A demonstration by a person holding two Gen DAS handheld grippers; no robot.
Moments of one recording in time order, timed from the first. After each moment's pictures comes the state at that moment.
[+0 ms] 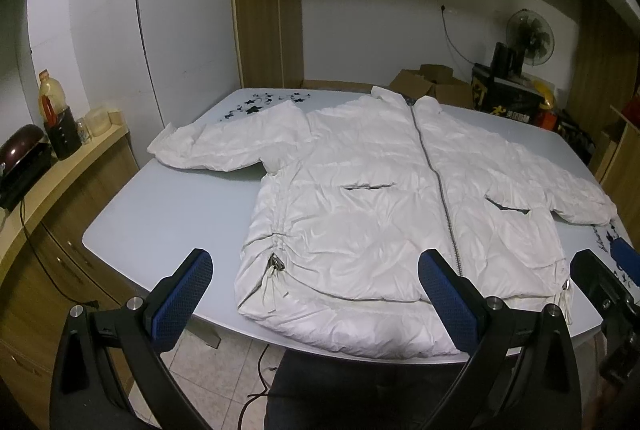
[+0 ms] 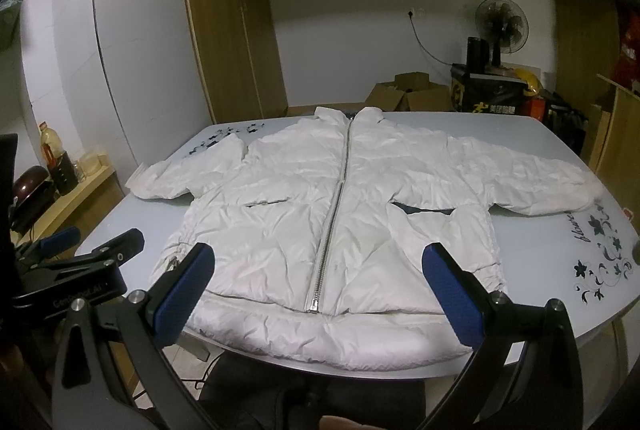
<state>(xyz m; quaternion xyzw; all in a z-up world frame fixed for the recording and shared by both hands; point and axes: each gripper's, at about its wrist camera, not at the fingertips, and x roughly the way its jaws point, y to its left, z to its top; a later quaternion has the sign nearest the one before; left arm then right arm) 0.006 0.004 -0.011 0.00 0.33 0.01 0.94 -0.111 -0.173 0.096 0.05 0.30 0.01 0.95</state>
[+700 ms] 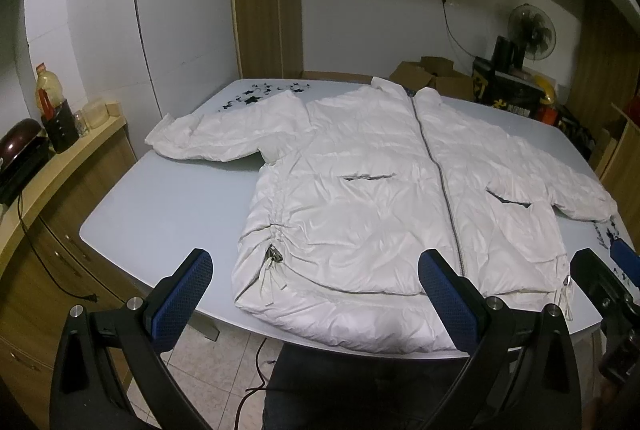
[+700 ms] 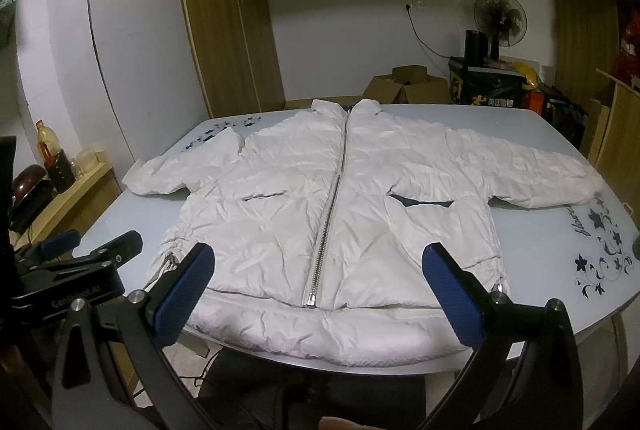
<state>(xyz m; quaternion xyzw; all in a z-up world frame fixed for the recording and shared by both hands) 0.009 0.005 -0.019 0.00 0.35 0.01 0.94 -0.110 -0.175 0.087 0.06 0.31 0.00 0.95</state>
